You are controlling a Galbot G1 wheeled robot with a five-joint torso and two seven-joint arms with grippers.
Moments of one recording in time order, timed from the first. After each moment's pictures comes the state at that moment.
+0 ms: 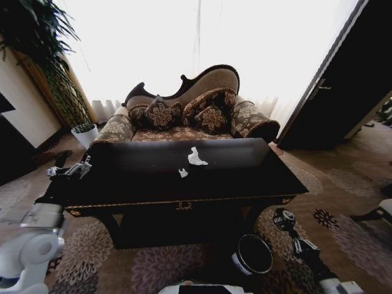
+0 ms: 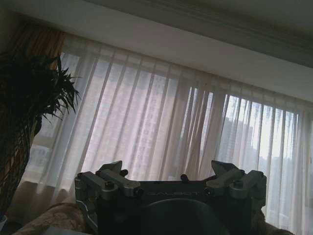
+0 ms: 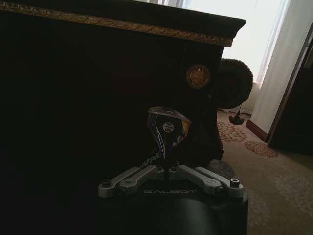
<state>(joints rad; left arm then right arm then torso) 1.52 -1.15 -1.11 -2.26 -0.92 0.09 0.11 -1.84 1.25 1.02 1.56 0.39 0.45 -0.49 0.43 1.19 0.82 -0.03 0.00</state>
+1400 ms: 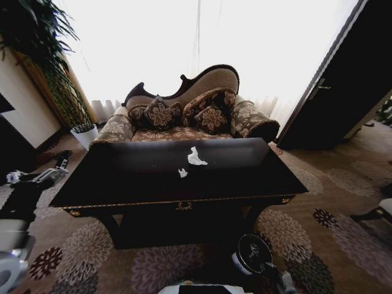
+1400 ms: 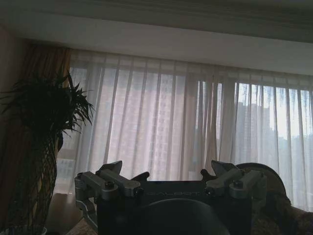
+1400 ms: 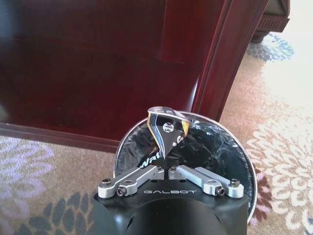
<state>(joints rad) 1.75 -1.15 -1.36 -2.39 -0.97 0.08 0.11 -1.36 1.15 0.57 0.84 0.16 0.29 -0.35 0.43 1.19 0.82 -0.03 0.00</state>
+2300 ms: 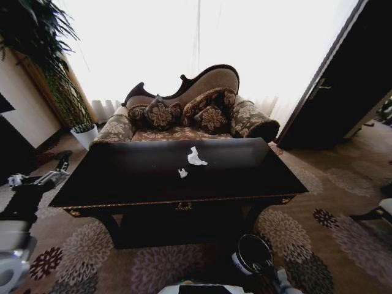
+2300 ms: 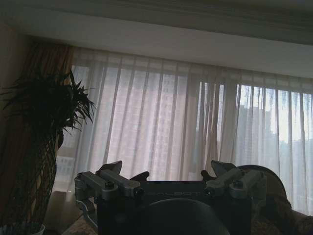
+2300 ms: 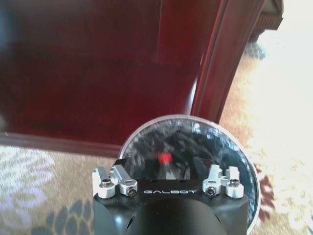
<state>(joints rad) 1.70 -1.15 -1.31 -2.35 -0.95 0.08 0.11 -1.39 1.16 0.56 0.90 0.21 0.26 -0.33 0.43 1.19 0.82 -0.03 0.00</state>
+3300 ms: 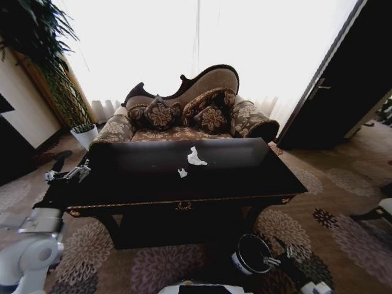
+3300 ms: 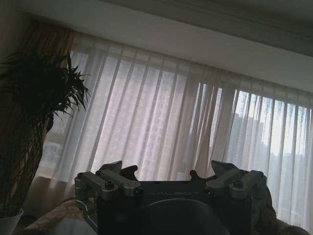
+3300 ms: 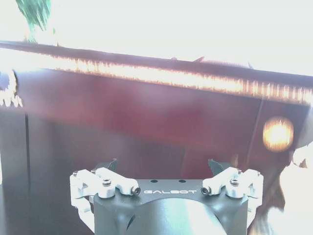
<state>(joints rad) 1.54 -1.17 -1.11 -2.27 -0.89 0.08 0.08 -1.84 1.25 0.96 1.70 0.42 0.51 -0.63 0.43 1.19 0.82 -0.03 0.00</state>
